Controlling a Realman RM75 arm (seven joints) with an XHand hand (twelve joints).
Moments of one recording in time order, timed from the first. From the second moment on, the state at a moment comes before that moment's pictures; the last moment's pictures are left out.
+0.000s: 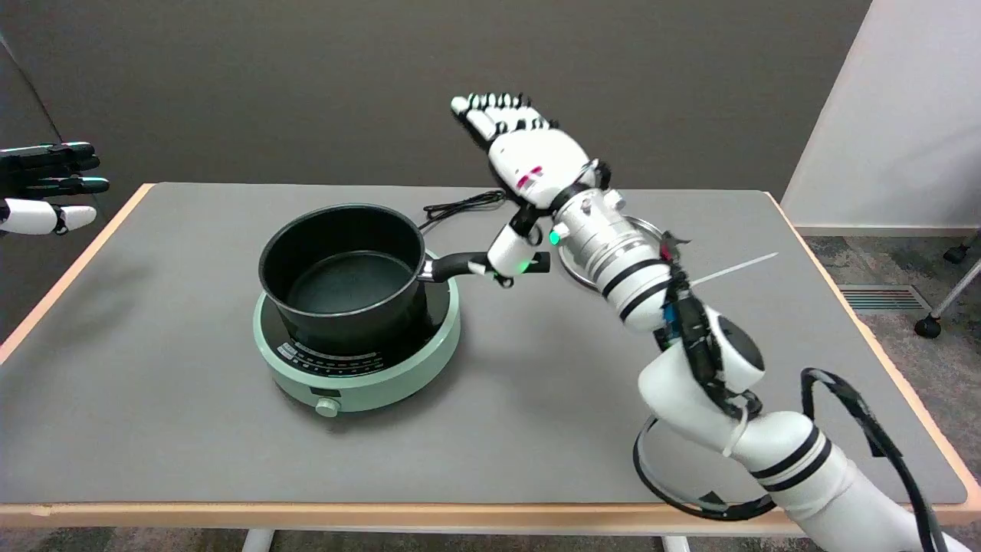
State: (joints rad) arm 0.20 -1.30 -1.88 1.83 -0.69 -0.27 1.08
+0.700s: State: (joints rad) arm 0.23 -1.19 -1.65 1.80 -0.71 -0.10 1.33
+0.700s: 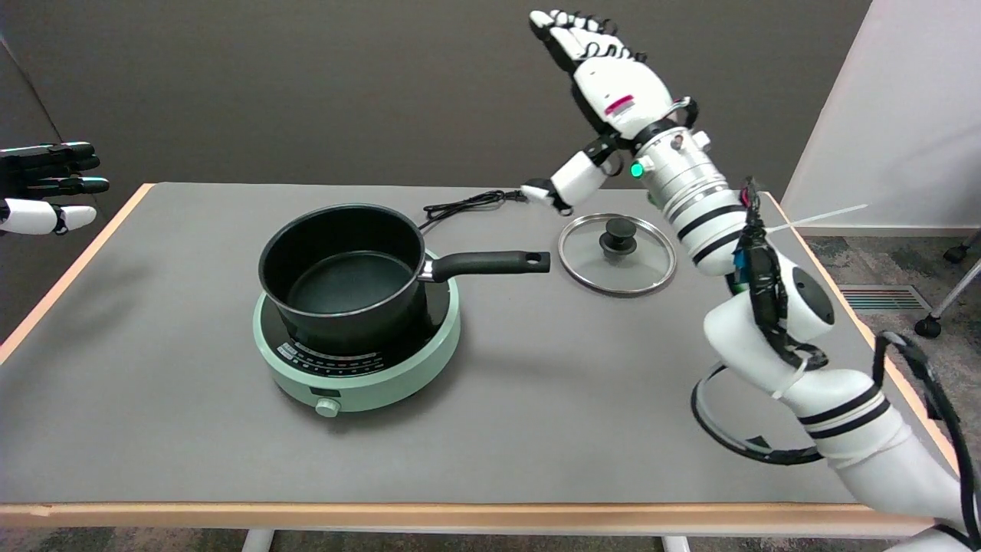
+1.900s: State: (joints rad) arm 0.27 -0.96 -1.45 1.40 -0.82 0.24 1.68
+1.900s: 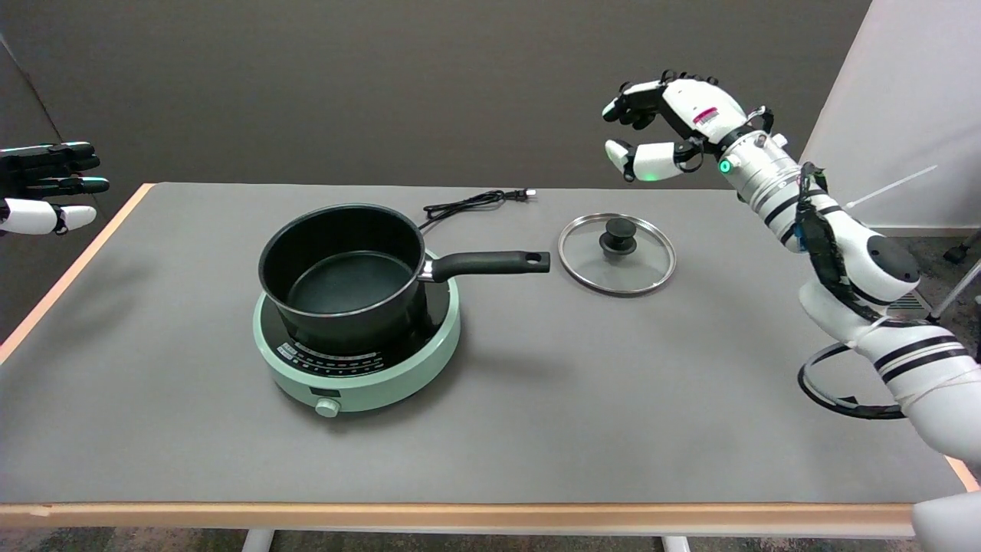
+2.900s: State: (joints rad) arm 0.36 -0.90 -1.64 1.21 -1.12 0.24 1.75
